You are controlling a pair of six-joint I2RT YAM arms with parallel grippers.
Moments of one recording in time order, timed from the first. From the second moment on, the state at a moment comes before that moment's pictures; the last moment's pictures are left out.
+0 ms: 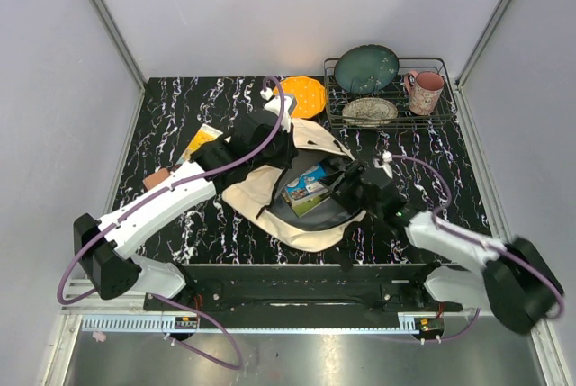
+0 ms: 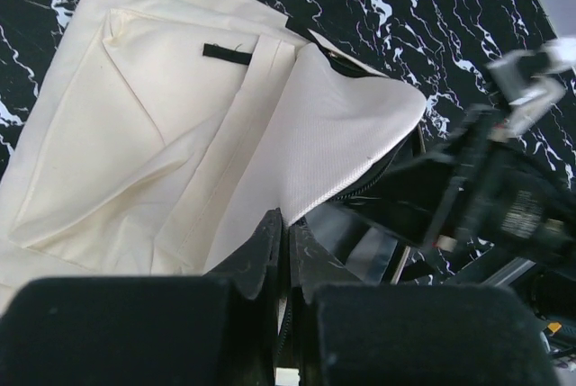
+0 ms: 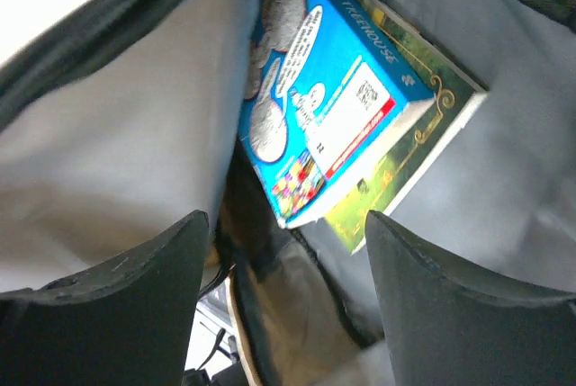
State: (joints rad) left arm -0.82 1.37 1.34 -0.53 -0.13 -0.40; right arm 0.65 1.26 0.50 0.25 0.06 1.31
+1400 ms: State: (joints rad) left arm 0.04 1.88 1.59 -0.73 0.04 -0.12; right arm 0.67 0.91 0.64 -0.04 -0.31 1.06
